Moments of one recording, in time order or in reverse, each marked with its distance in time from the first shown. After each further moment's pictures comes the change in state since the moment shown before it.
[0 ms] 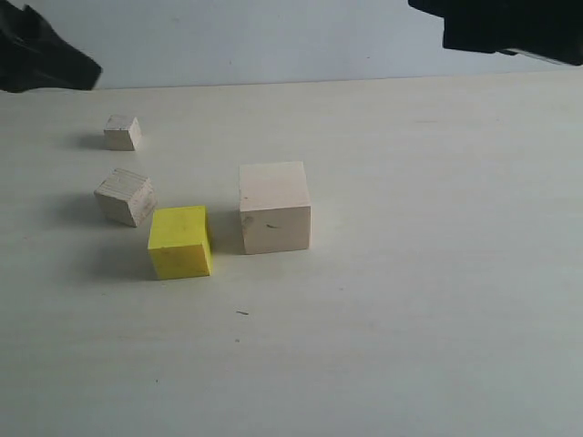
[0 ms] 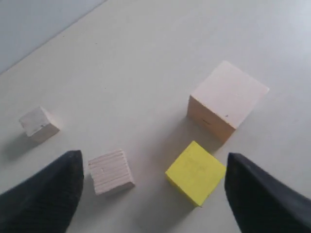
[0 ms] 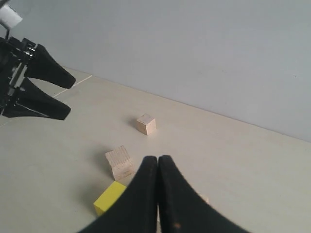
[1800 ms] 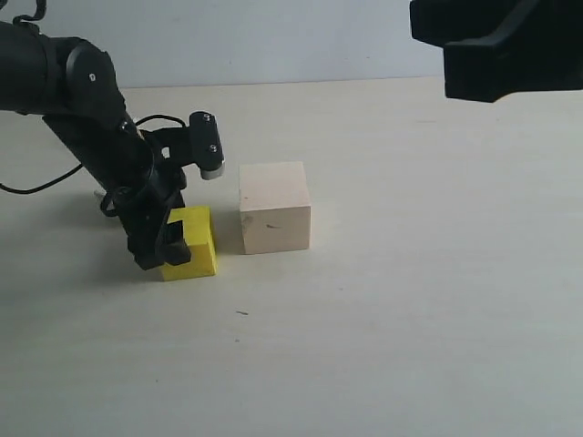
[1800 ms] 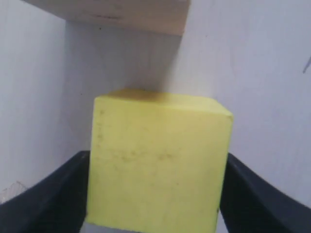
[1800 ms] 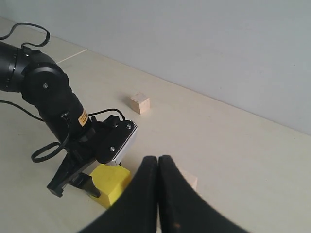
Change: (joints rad) left arm -0.266 0.553 -0.012 0.287 -0.101 0.239; right arm 0.000 -0.002 0.000 -0.088 0.073 0.010
